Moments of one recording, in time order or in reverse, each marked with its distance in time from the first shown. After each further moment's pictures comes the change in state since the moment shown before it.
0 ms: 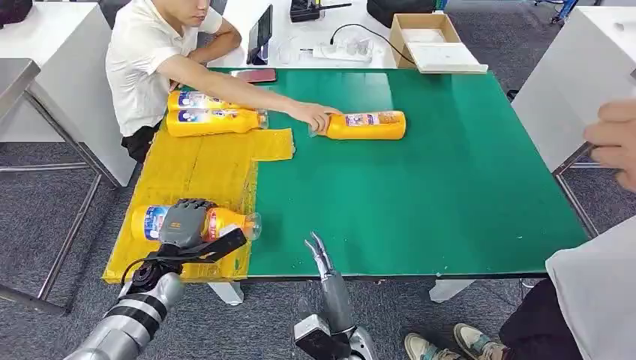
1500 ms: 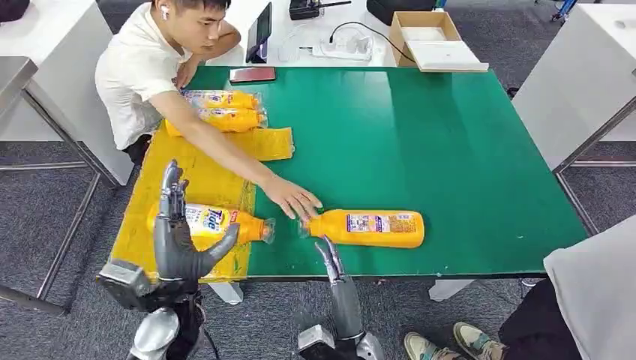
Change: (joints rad) left arm 0.407 -0.110 -0.087 -0.883 1.156 -0.040 -0.477; right arm 0.034 -0.058 0.001 -0.060 0.148 -0.150 0.000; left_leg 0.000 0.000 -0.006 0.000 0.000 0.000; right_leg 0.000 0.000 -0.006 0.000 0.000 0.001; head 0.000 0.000
